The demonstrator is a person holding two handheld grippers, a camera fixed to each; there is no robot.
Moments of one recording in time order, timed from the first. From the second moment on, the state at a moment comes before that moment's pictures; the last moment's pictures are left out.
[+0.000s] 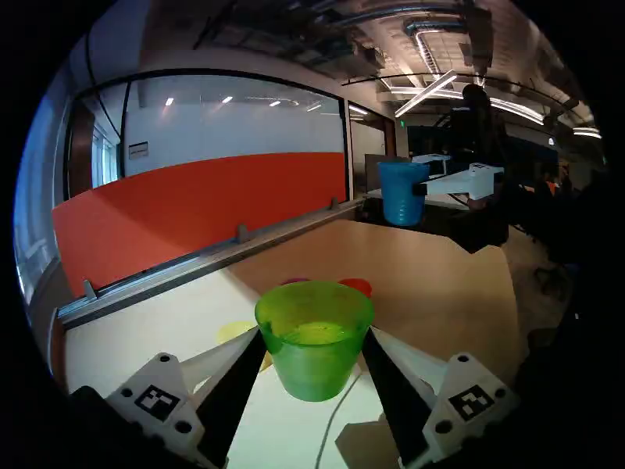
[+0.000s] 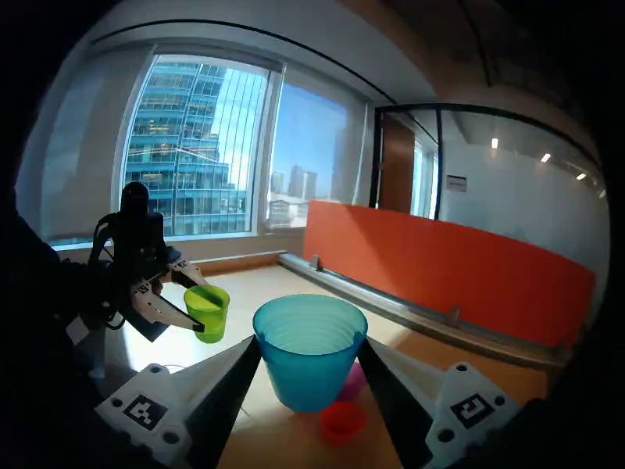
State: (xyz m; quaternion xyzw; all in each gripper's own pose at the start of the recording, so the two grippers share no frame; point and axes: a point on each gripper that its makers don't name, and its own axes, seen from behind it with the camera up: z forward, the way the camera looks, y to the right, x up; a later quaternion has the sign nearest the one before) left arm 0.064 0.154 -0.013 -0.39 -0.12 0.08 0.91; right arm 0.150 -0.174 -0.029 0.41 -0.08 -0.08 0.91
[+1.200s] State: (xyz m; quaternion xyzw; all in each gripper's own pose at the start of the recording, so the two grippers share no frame) left arm 0.005 0.153 -0.005 -0.39 -0.21 0.11 0.89; right arm 0.067 -0.167 -0.024 0.42 -0.16 -0.09 0.89
